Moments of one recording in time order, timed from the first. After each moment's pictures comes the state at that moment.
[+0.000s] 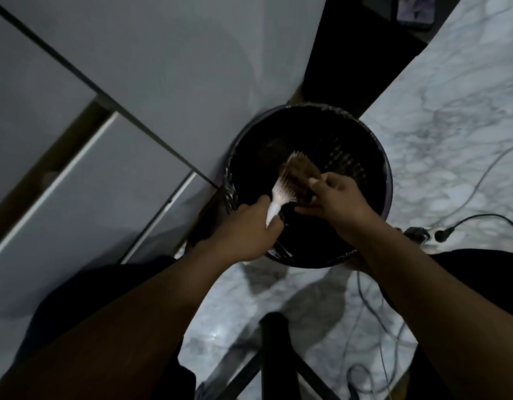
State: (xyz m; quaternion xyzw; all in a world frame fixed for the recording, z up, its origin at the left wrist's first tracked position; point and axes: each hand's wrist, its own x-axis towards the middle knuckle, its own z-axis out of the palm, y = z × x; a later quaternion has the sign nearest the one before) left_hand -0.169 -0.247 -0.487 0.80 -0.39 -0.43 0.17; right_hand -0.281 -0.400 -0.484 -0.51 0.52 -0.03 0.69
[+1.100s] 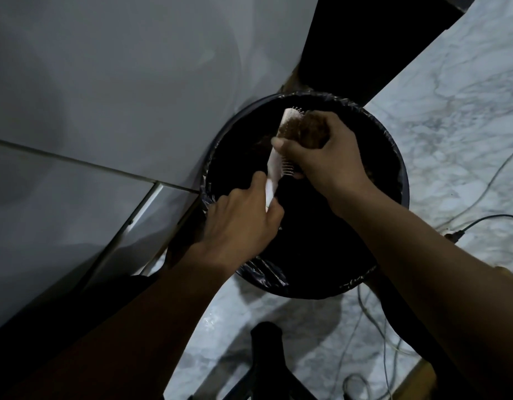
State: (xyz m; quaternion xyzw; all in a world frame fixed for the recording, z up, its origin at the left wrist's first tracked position) left_hand -0.159 -0.299 -0.498 0.86 -0.39 -0.31 0.13; right_hand -0.222 -0.444 -0.500 -0.64 0.51 -0.11 0.57
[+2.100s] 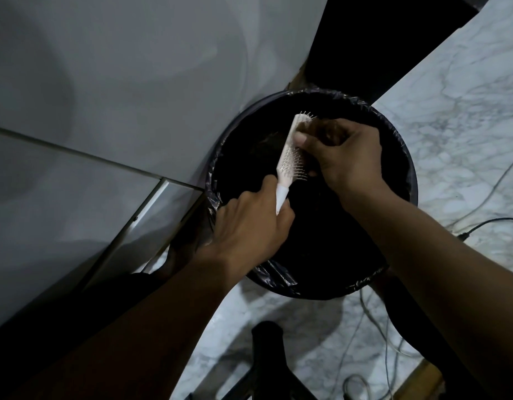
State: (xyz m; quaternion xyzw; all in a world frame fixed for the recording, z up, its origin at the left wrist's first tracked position) left_hand -0.164 -0.298 -0.496 0.86 -0.39 -0.31 0.11; right_hand -0.224 -0.452 -0.513 -0.64 0.52 -0.14 0.55
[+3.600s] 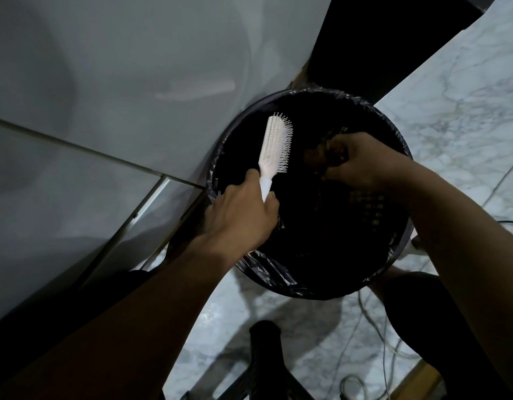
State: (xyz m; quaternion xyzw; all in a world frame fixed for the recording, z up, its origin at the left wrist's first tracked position) left_hand -0.150 -0.300 -0.503 0.88 -0.30 -0.36 0.11; right_hand -0.242 -0.496 -0.497 -0.78 0.39 0.22 0.43
